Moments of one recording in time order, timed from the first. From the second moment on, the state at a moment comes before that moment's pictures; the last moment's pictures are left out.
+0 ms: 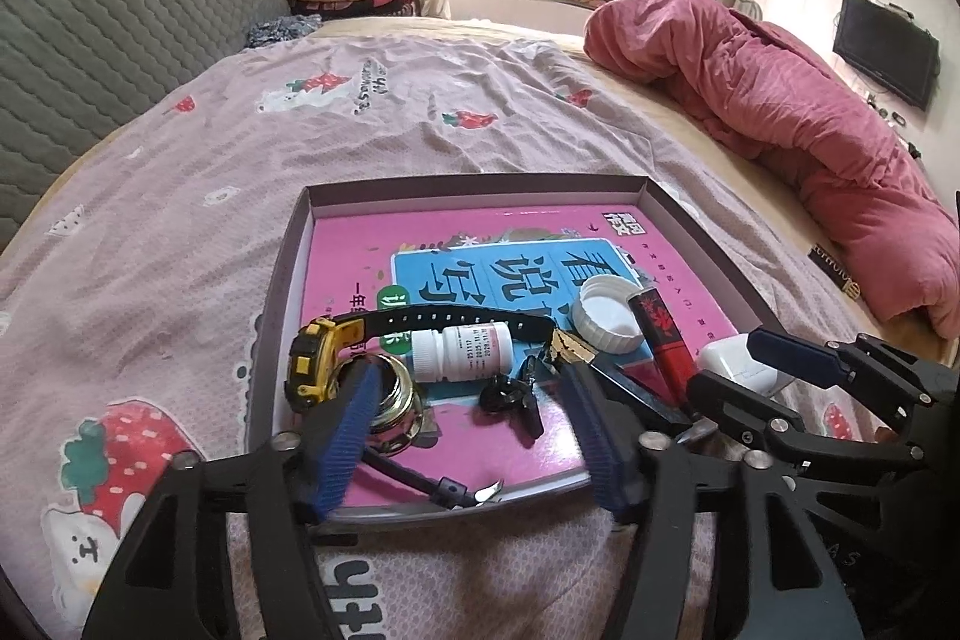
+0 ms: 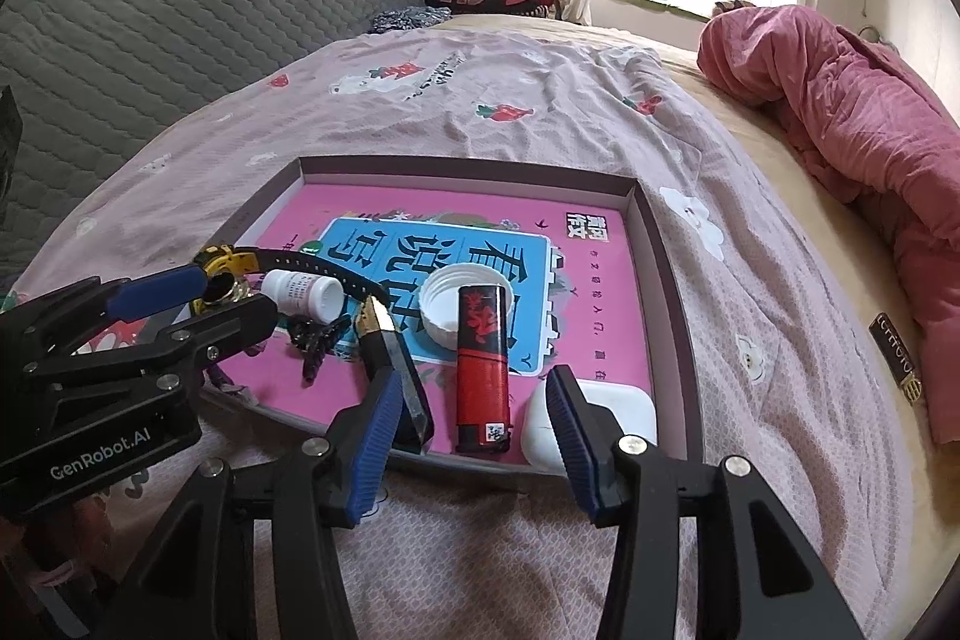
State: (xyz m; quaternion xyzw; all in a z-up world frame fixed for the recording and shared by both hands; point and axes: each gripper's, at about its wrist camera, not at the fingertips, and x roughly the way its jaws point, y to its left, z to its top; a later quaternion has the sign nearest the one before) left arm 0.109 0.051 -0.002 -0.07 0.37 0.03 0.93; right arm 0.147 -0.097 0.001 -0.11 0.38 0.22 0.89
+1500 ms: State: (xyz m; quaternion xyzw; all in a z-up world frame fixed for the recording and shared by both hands) left arm 0.061 0.037 0.032 -0.04 0.34 0.07 0.94; right arm 0.110 -0.121 0.021 -0.08 0.37 0.20 0.91
